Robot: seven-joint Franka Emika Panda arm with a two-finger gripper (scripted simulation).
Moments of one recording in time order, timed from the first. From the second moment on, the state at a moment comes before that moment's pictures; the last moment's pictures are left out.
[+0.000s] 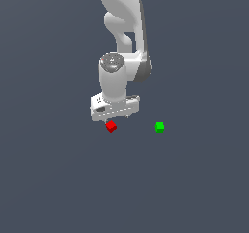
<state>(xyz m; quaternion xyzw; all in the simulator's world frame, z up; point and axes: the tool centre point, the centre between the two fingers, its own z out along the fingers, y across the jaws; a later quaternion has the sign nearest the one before) -0.020 -0.037 0.127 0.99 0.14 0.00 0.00</state>
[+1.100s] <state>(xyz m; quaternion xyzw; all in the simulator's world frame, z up) -0.041 -0.070 0.073 0.94 0.34 0.00 0.00</state>
